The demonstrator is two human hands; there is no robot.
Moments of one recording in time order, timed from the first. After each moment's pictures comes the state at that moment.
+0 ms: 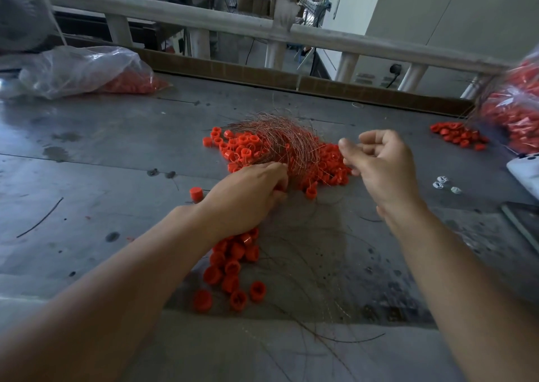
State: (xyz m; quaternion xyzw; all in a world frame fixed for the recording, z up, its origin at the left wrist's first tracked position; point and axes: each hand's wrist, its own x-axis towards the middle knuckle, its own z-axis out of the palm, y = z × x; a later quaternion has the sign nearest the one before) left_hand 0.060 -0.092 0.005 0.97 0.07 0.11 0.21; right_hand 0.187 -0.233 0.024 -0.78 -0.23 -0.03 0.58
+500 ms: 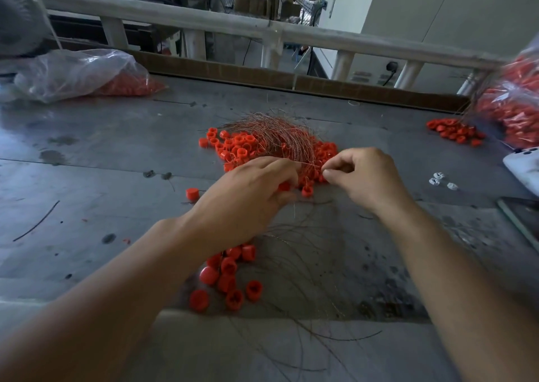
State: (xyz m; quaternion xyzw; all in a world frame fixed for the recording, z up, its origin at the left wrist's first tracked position) left_hand 0.042 -0.106 0.016 0.95 0.00 0.24 0.22; right_hand 0.184 -0.236 0.023 -0.88 -0.35 -0.03 0.32
